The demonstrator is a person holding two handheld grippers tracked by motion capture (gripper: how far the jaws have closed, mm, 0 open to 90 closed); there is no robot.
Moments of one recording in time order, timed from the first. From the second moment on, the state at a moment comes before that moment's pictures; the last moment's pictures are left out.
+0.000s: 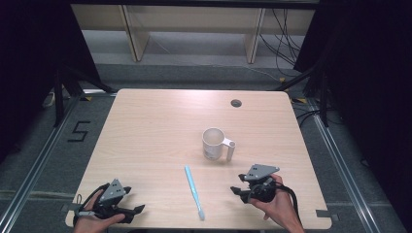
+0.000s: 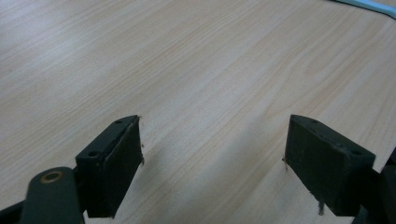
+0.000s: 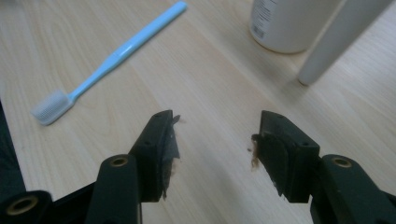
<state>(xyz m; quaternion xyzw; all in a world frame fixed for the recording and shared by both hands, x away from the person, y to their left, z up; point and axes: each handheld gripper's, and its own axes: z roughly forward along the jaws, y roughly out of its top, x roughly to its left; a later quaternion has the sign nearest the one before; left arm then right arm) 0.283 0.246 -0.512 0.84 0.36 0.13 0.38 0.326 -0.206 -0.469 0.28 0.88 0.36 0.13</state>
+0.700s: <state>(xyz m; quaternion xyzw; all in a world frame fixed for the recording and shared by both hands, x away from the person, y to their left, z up) 0.284 0.249 -0.510 0.85 0.36 0.14 0.37 0.337 -0.139 -0.463 0.20 0.90 0.37 0.08</state>
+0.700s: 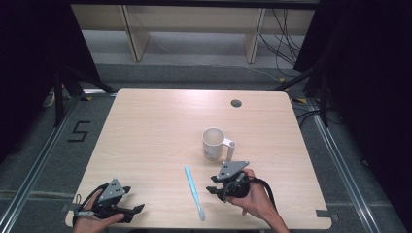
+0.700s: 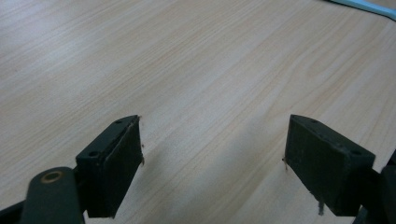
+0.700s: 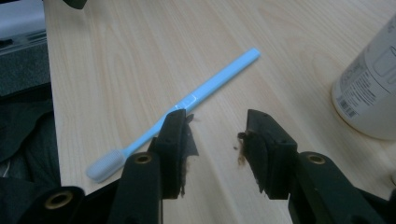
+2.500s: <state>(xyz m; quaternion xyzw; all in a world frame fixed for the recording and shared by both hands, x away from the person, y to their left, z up) 0.286 0.246 -0.511 0.84 0.36 0.13 0.38 0.388 -0.059 -0.492 0.16 0.92 0.36 0.06</state>
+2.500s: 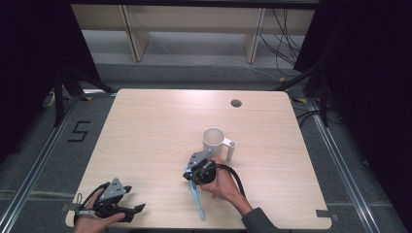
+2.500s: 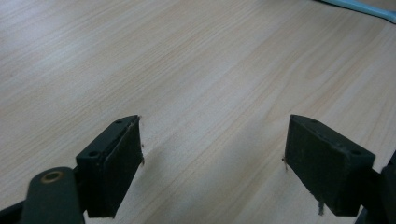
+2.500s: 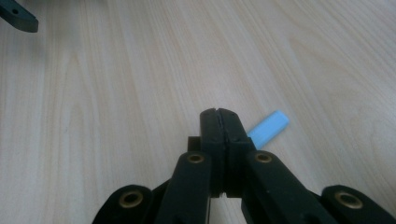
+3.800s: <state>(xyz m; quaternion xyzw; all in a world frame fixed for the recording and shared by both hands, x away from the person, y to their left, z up) 0.286 0.245 -0.511 0.84 0.36 0.13 0.38 0.397 -0.100 -0.498 0.22 0.92 0.31 0.07</state>
